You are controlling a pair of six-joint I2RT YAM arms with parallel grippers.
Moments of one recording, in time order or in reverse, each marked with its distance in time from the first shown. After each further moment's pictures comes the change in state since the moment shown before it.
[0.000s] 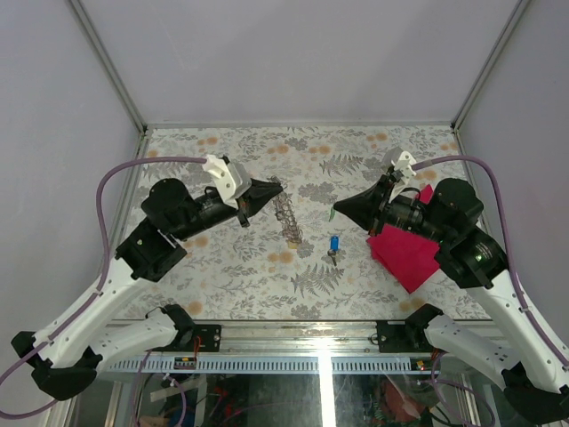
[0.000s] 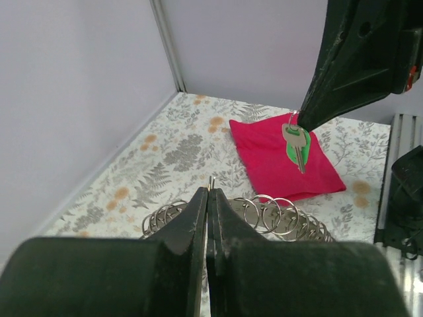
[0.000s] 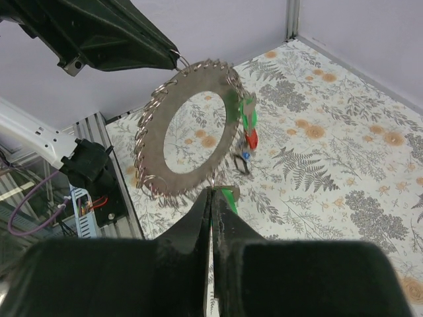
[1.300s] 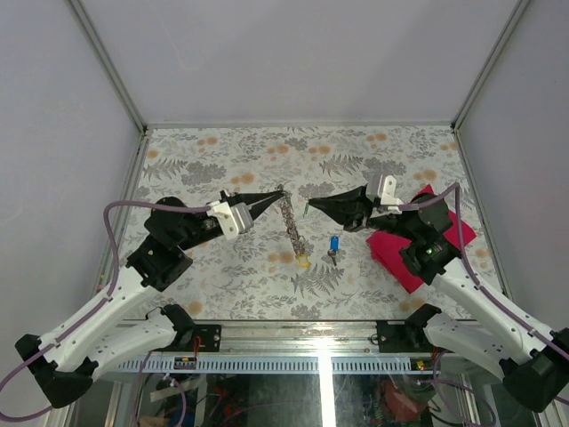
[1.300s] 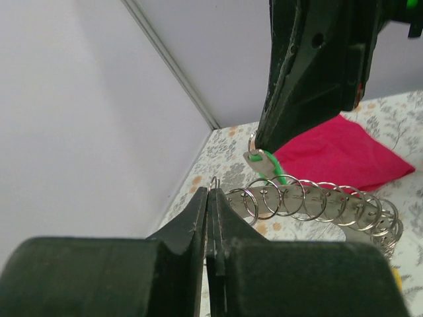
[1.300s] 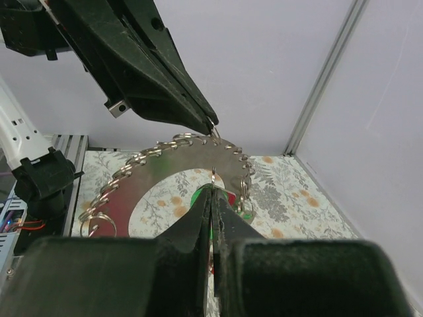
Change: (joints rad) left arm 0.000 -0.085 -0.221 0.259 0.124 0.382; right arm 0.032 0.076 -0.346 0.813 -0.188 -0.150
